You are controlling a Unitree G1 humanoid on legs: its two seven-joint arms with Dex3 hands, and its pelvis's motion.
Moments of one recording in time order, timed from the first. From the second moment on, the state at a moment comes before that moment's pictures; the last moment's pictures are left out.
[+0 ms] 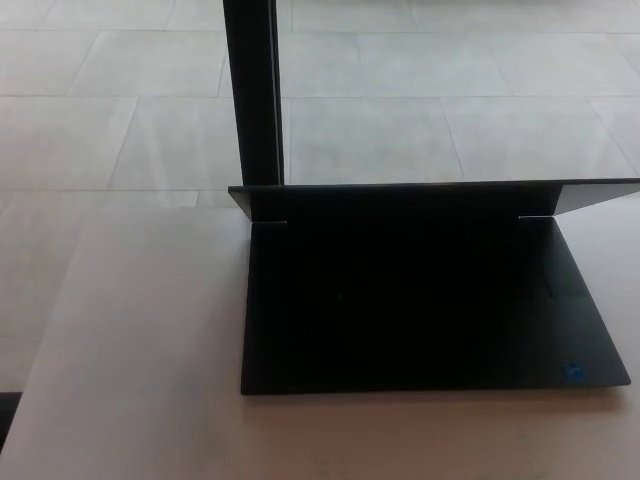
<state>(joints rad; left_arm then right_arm) 0.00 0.47 0.39 1.05 -0.08 0.02 -0.01 0.09 -0.46 -0.64 0.83 0.14 0.05 -0.02</state>
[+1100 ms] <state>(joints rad) -0.11 0.52 0.76 1.22 -0.25 0.03 0.00 -0.58 -0.69 -0.27 0.24 0.15 0.06 0.06</state>
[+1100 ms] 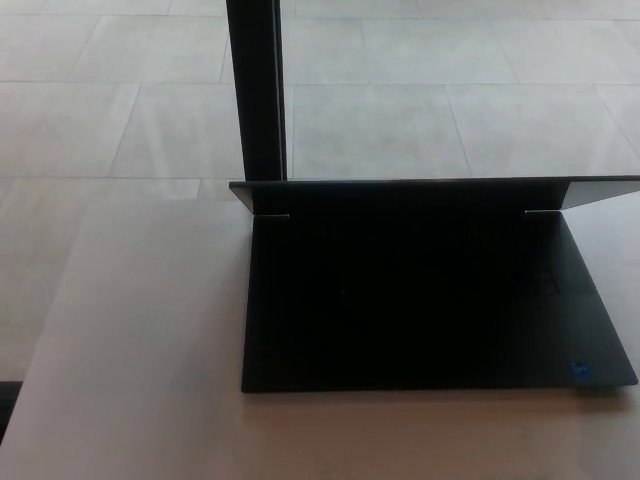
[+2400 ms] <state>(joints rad) -0.11 0.57 0.77 1.24 -0.32 0.02 0.00 -0.77 -0.83 0.52 0.51 -0.39 -0.14 0.22</state>
